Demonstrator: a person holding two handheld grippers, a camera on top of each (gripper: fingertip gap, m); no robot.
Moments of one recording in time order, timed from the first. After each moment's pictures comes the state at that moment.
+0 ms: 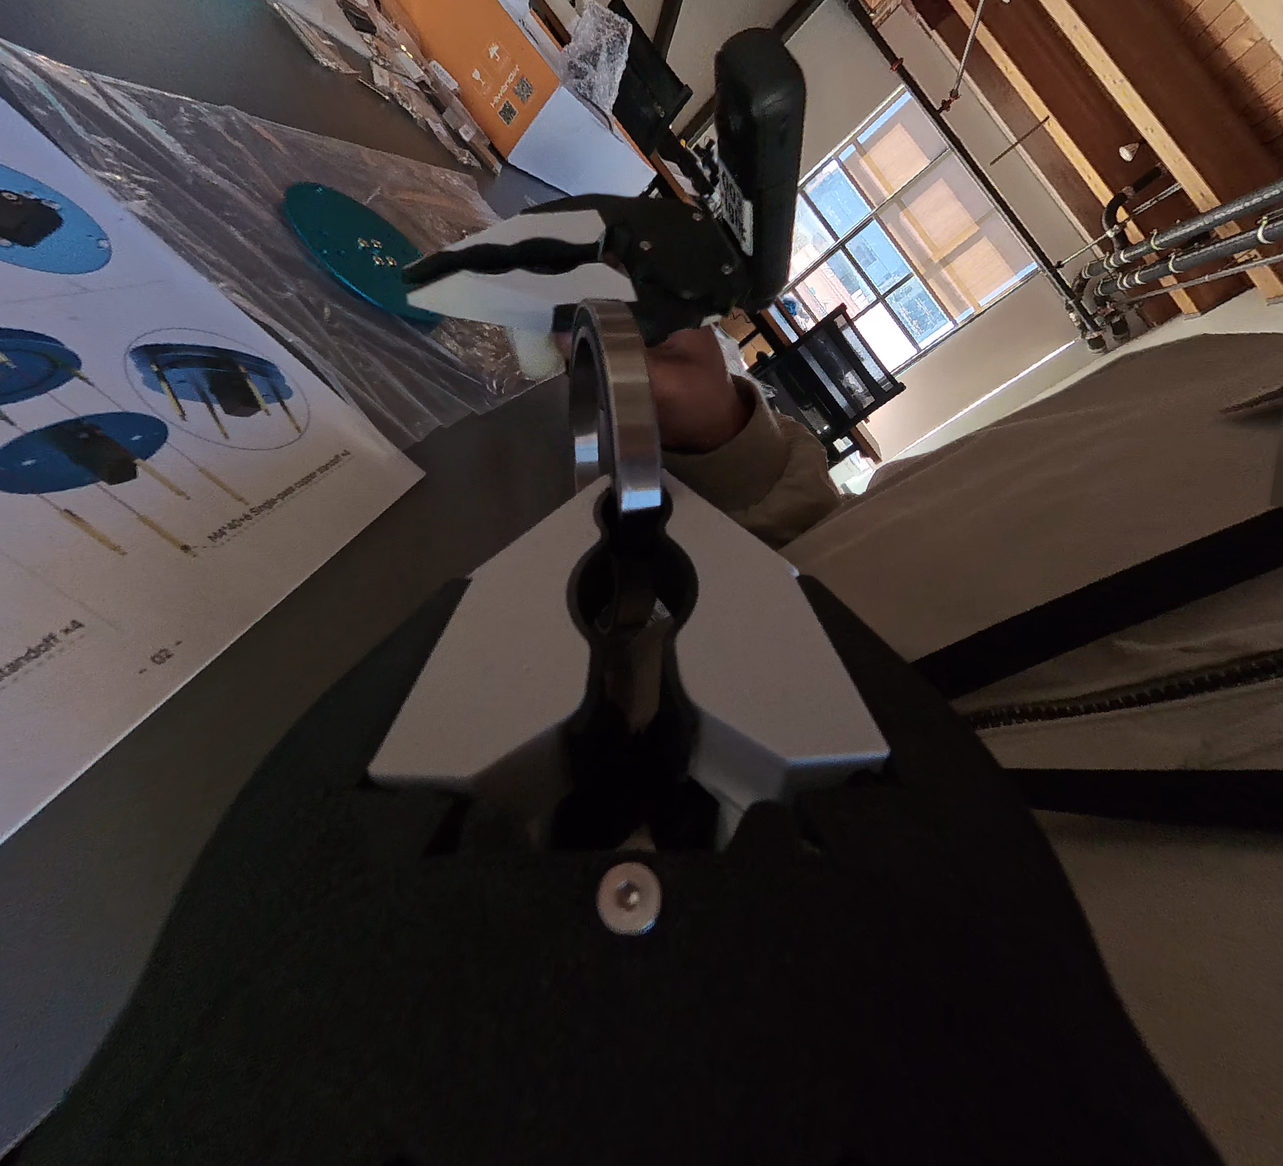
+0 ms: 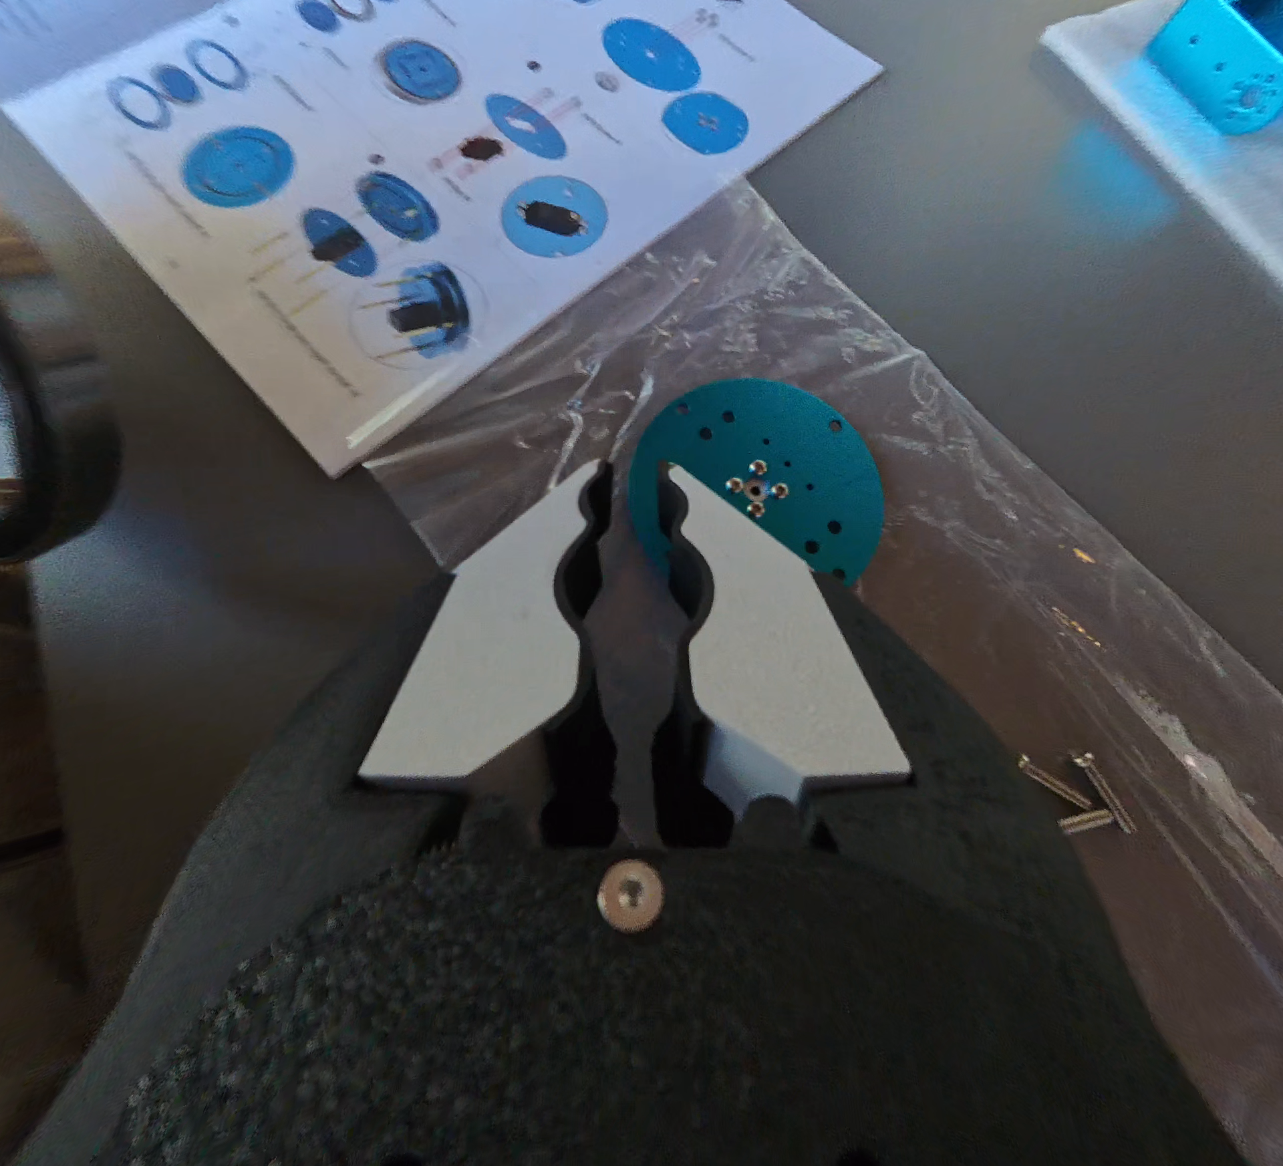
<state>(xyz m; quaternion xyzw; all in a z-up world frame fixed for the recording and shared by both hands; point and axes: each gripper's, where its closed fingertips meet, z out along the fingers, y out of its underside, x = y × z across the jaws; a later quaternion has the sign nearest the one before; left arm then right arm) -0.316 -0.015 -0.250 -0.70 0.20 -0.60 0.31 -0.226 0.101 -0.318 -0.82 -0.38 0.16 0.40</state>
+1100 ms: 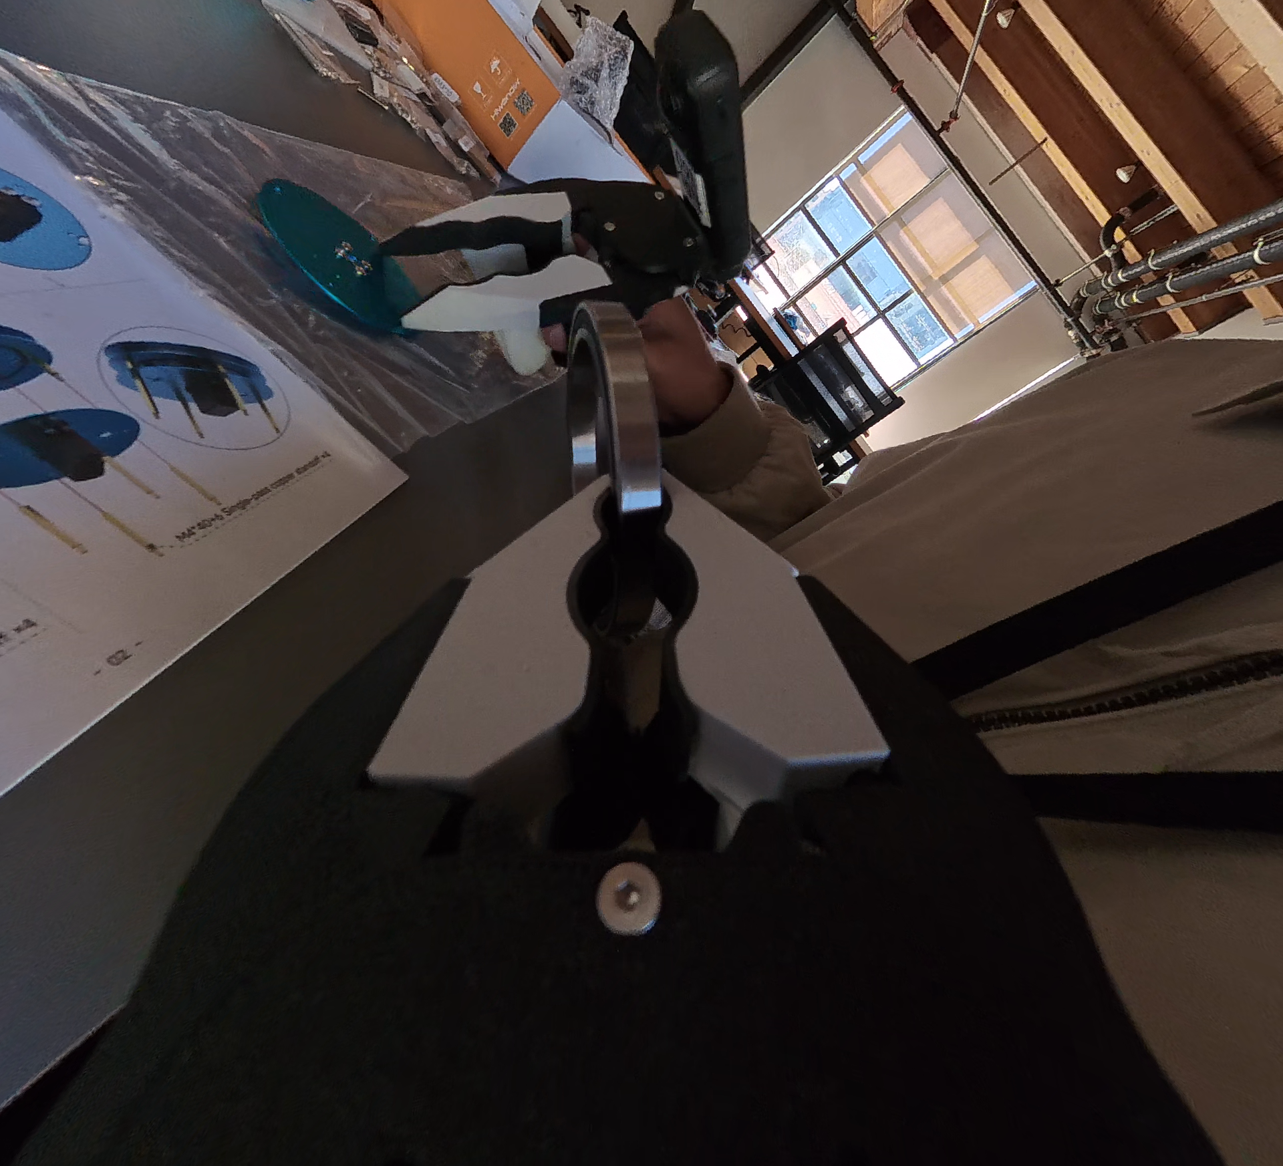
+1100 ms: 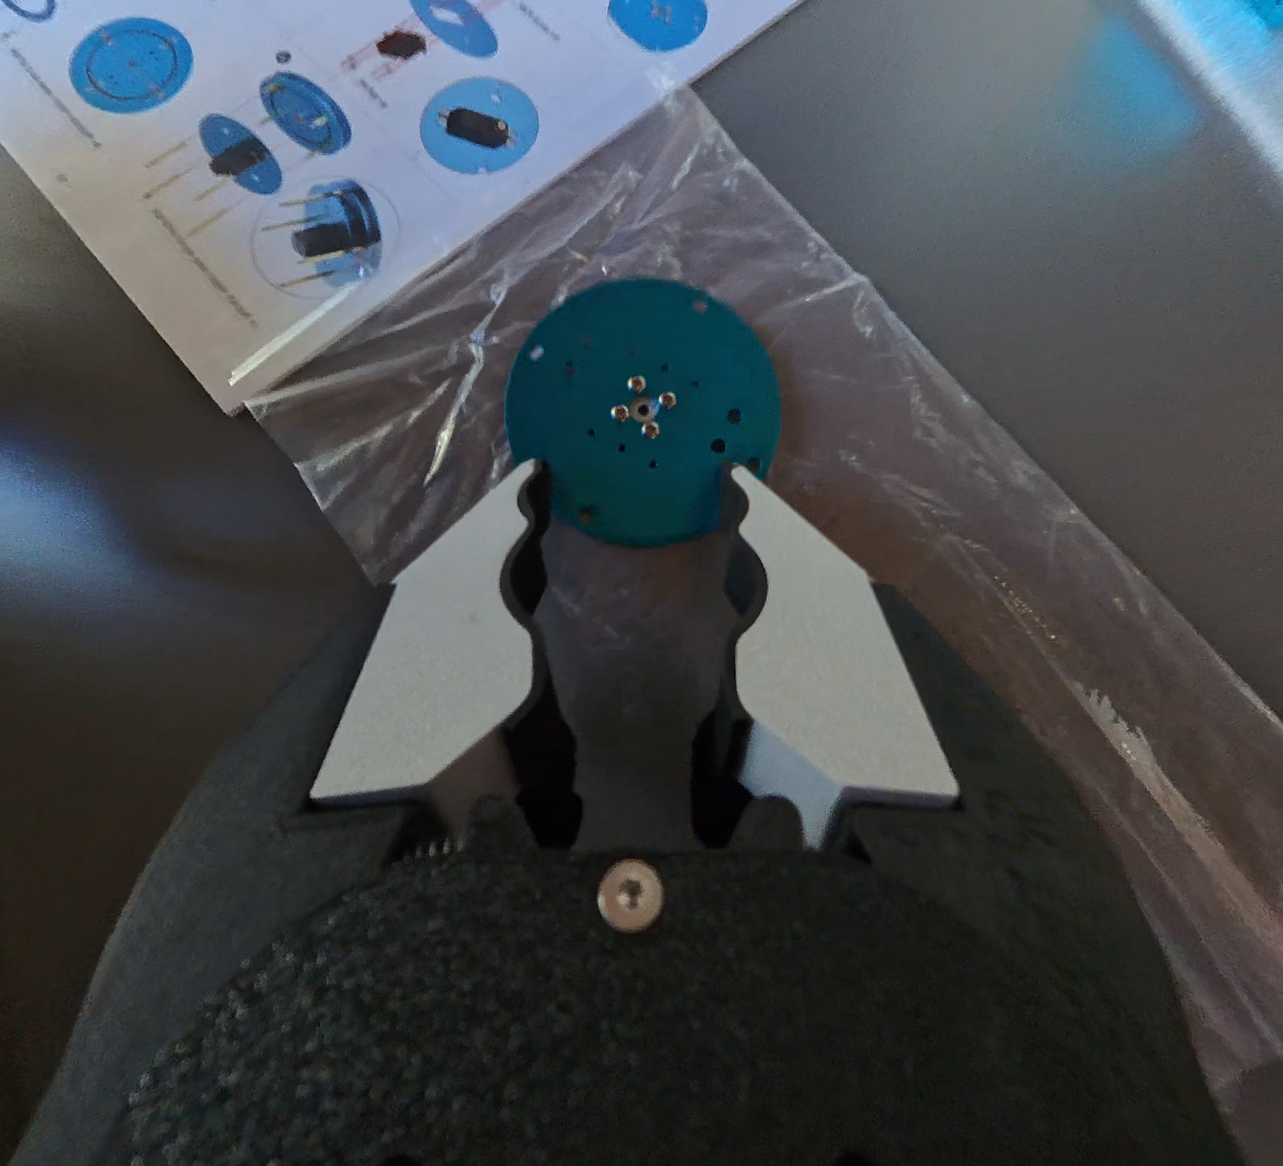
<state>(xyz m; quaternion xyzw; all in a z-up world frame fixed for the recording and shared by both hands) -0.312 -0.018 -0.246 -0.70 0.19 -0.60 0.32 -0.200 0.114 -0.332 -0.83 -0.40 0.16 0.36</state>
